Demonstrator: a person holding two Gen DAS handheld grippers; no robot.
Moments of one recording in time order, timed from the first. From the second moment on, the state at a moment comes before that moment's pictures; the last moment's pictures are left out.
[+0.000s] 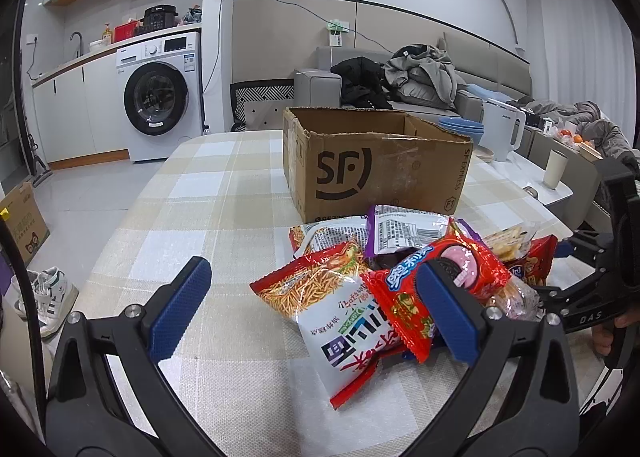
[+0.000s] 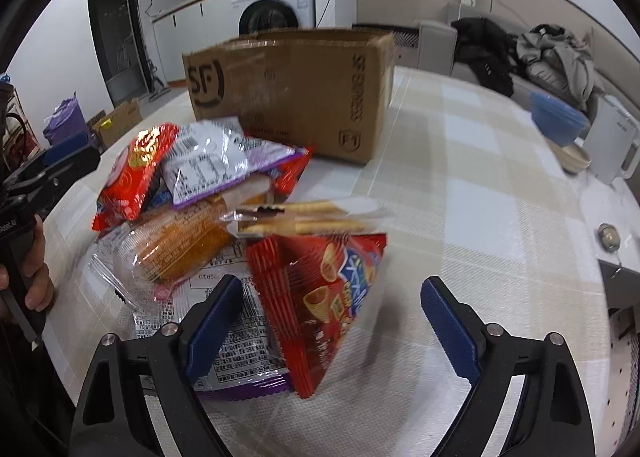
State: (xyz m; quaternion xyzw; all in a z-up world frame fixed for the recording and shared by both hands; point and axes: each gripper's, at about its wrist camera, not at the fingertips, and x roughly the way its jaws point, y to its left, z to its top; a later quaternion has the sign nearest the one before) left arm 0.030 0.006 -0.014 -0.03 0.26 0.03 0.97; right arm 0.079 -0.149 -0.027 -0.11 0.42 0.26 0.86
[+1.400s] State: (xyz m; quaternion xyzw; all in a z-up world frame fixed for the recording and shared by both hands) left arm 0.048 0.047 -0.036 -0.15 0.32 0.04 0.94; right arm 0.043 -0.162 0.008 -0.08 0.30 0.28 0.91
